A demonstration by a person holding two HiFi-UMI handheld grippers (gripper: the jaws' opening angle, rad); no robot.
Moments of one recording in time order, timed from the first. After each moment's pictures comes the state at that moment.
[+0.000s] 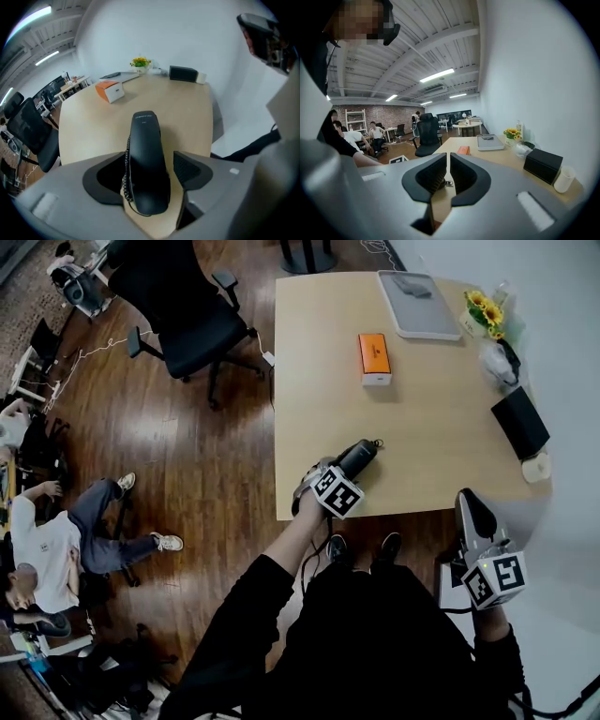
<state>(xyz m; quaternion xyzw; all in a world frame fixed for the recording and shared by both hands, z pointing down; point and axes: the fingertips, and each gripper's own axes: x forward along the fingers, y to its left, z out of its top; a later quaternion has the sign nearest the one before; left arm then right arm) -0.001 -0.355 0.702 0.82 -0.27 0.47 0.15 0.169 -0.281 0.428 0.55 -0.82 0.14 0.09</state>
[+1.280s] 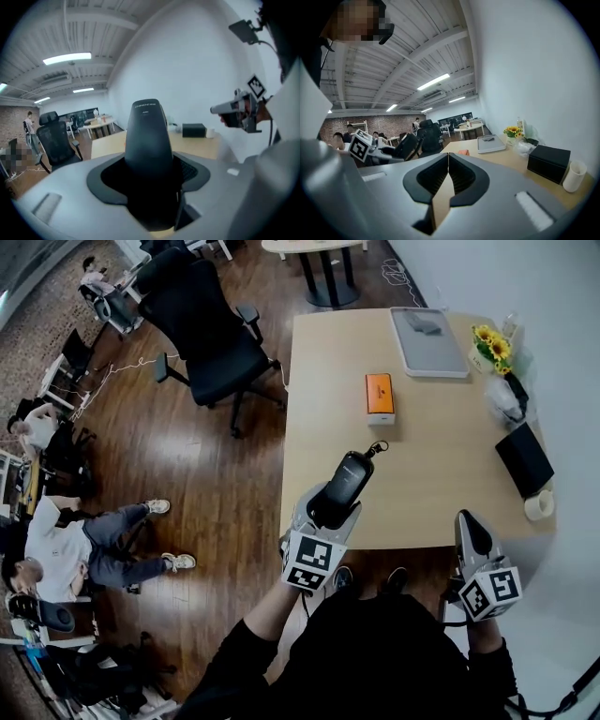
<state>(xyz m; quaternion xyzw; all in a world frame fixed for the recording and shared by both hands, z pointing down) -0.004 -0.355 0.488 0.86 -0.45 0.23 0.05 0.213 -0.315 0.438 0.53 -0.83 0.16 0.04</state>
